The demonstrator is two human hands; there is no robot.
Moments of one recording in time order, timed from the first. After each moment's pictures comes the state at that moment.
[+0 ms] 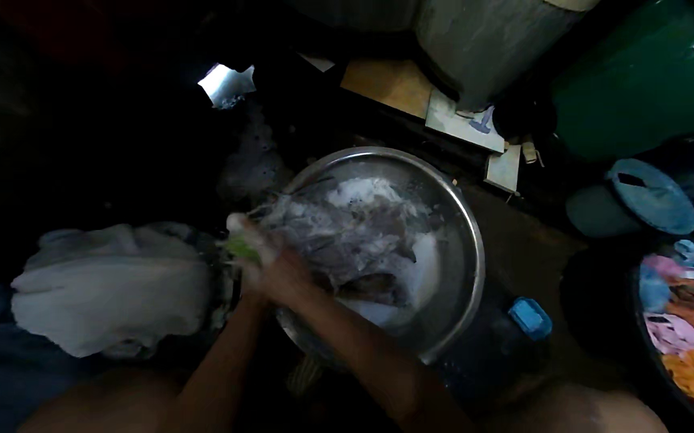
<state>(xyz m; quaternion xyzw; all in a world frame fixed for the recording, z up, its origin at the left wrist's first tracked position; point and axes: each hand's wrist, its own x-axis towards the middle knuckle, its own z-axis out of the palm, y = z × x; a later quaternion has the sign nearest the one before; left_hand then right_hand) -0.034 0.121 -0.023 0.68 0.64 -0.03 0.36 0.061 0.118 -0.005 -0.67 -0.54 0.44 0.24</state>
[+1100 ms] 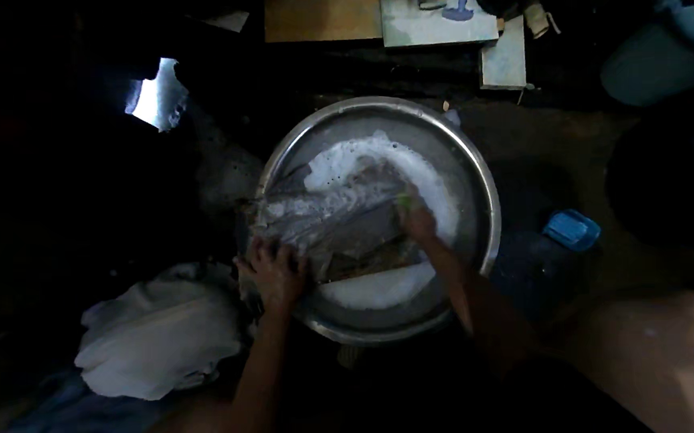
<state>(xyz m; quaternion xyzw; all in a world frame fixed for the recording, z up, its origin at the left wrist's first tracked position) -0.015 0.129 -0.078 0.85 0.51 0.05 0.14 0.289 0.033 -0.134 -0.88 -0.31 0.33 0.13</state>
